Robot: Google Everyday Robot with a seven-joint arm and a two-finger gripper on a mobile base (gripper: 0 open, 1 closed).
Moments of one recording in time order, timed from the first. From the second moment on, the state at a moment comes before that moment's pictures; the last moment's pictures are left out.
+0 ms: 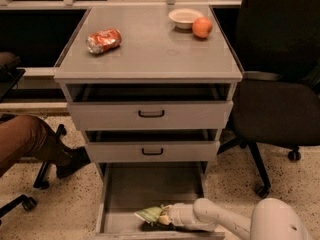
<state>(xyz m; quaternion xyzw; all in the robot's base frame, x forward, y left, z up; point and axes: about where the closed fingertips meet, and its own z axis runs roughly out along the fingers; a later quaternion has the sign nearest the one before) 0.518 -0.009 0.136 -0.38 0.81 0.33 0.30</state>
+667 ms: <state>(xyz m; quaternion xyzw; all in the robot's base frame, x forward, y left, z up) 0.518 -0.009 0.136 -0.38 0.81 0.33 0.30</state>
